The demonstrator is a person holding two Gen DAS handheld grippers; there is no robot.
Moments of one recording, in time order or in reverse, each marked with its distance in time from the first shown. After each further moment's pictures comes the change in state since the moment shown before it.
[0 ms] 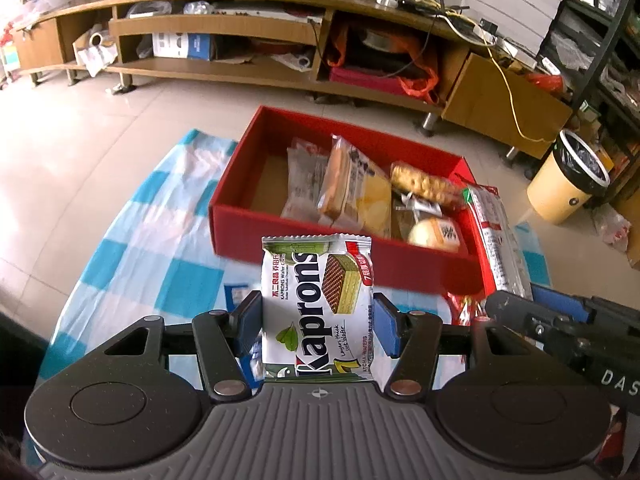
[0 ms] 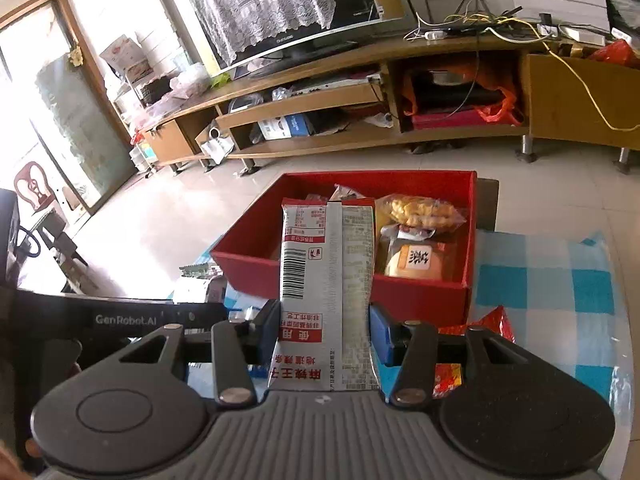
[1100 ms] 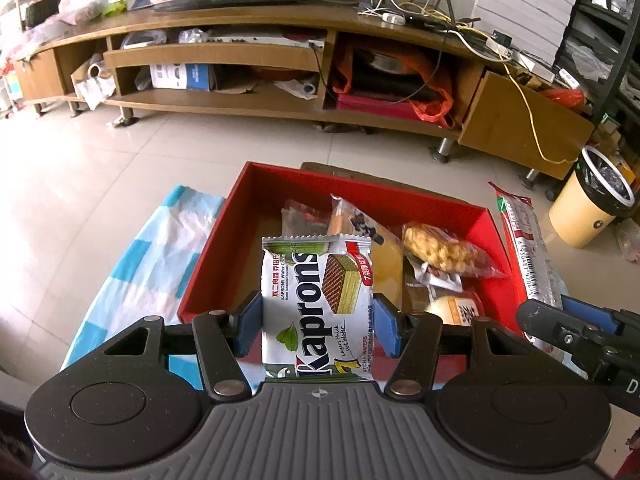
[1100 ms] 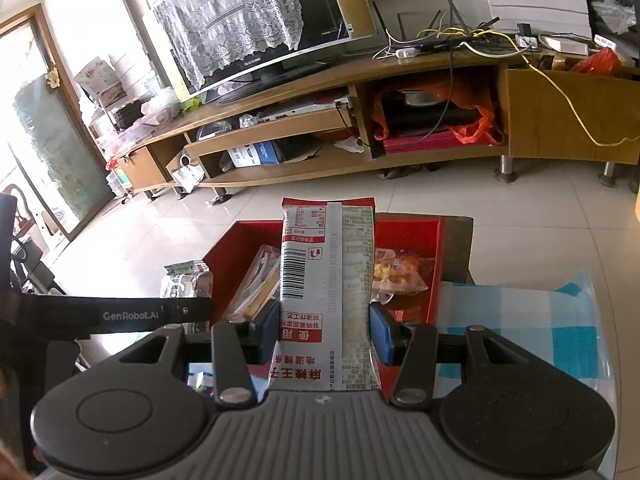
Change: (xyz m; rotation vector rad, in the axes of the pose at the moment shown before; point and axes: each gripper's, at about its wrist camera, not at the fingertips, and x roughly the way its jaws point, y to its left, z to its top) left arm 0.049 -0.018 0.059 0.026 -0.055 0.062; right arm 0.031 -0.038 0.047 0.031 -0.049 -0.055
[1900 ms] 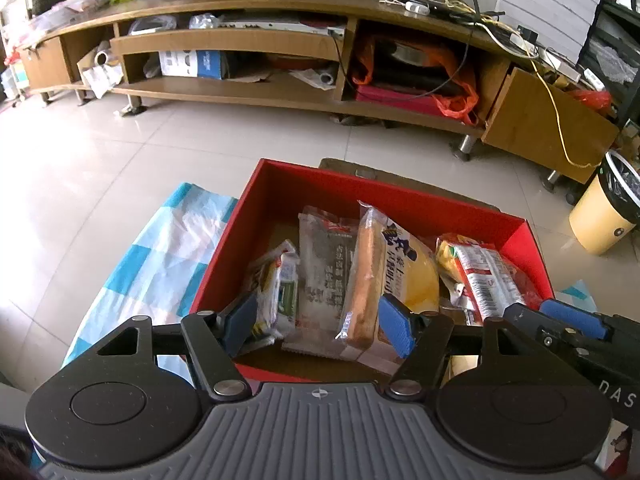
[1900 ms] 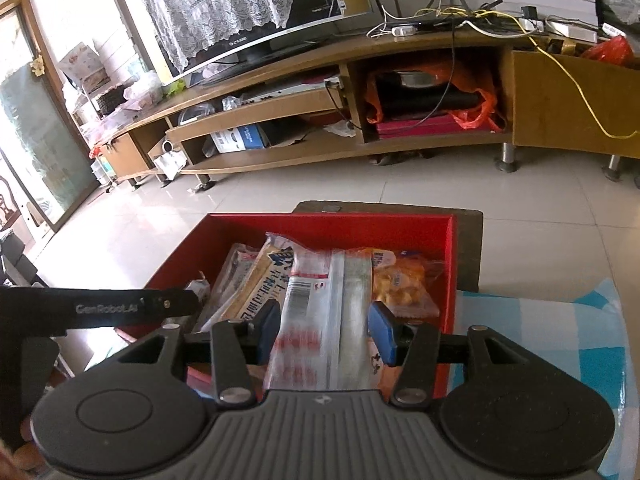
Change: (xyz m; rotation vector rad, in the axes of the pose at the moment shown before) left arm 0.036 0.011 0.014 -0.024 0.031 0.032; right arm 0.056 -0.002 0.007 0.000 0.054 -0.034
